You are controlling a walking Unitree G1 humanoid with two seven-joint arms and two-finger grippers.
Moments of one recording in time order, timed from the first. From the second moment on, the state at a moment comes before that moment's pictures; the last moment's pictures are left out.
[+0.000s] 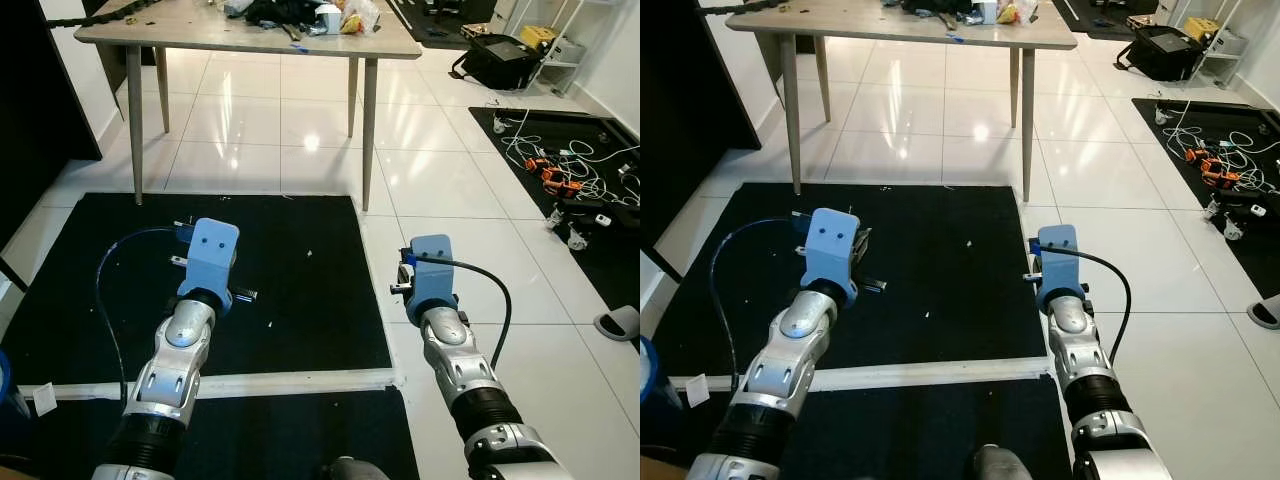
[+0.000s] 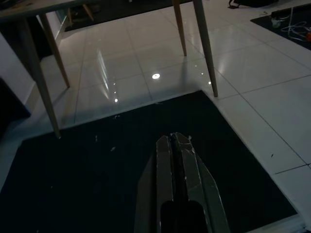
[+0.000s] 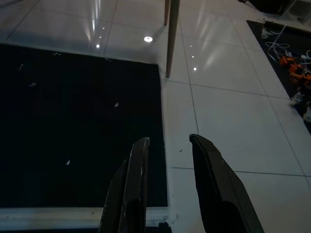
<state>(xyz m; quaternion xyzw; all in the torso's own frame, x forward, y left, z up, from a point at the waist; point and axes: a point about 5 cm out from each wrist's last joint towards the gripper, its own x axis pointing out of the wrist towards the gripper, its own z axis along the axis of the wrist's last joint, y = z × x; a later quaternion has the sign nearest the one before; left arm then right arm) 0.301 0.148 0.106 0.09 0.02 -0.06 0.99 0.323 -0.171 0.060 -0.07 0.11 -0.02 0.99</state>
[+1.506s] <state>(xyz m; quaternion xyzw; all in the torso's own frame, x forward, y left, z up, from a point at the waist) 0.302 0.143 0.109 0.09 0.01 -0.07 0.99 0.326 -0.176 0.066 -0.08 0.10 -0.02 0.99</state>
